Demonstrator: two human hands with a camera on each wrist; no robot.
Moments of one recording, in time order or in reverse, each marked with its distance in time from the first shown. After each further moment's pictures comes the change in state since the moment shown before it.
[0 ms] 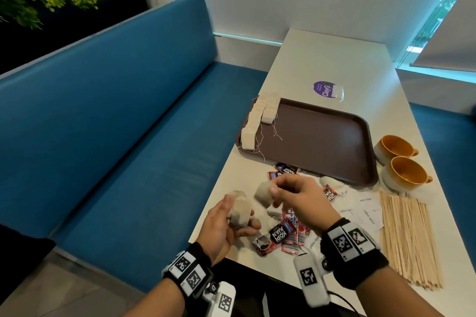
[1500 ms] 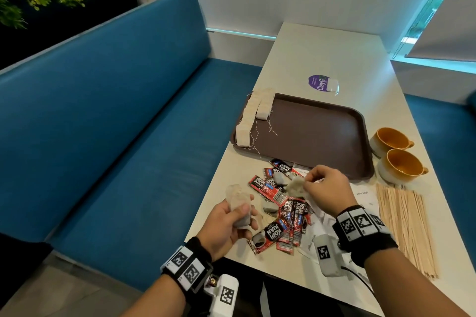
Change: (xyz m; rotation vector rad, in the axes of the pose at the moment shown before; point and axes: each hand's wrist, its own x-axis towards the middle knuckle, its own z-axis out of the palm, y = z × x) left_hand 0.008 0.002 0.008 0.070 -0.089 -0.141; right_hand 0.020 0.039 -0.056 -0.458 0.385 0.143
